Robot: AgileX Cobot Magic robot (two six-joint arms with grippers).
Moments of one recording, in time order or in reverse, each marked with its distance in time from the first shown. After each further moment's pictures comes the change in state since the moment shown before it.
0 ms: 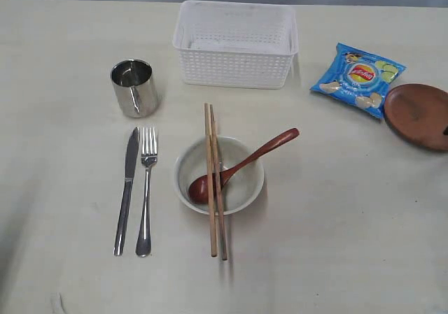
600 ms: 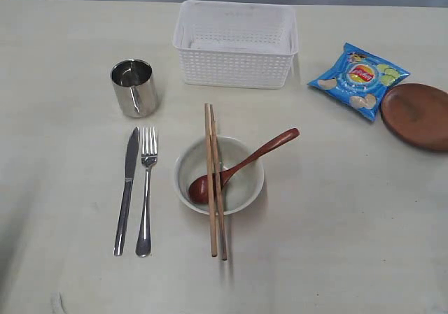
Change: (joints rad) left arm 0.000 0.000 0.000 0.000 0.000 0.000; right arm 0.000 0.002 0.000 0.004 -0.074 0.006
